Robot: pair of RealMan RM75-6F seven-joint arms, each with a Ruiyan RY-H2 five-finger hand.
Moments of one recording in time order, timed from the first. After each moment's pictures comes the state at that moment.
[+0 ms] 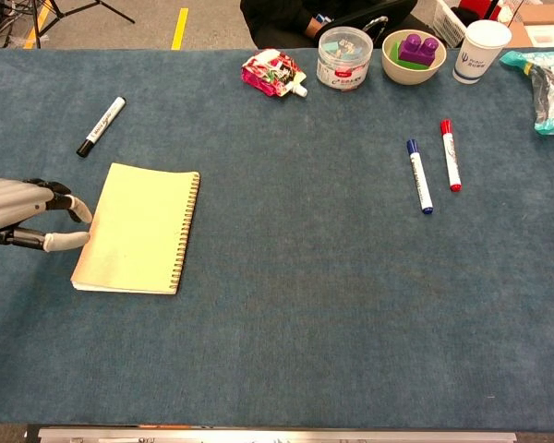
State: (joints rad) left arm -0.60 -1.07 0.10 -1.89 1.00 0.84 0.46; right arm 0.03 -1.09 0.07 -1.53 -1.48 1.51 0.11
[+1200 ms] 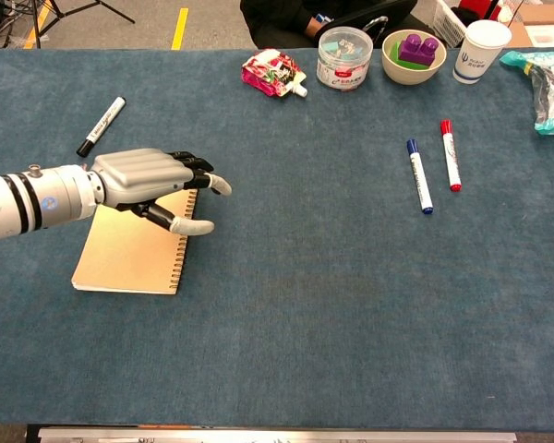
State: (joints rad) left arm -0.83 -1.35 -0.03 -1.61 1.35 0.63 0.17; right arm 0.02 -1.08 0.07 -1.54 -1.47 1.50 0.09
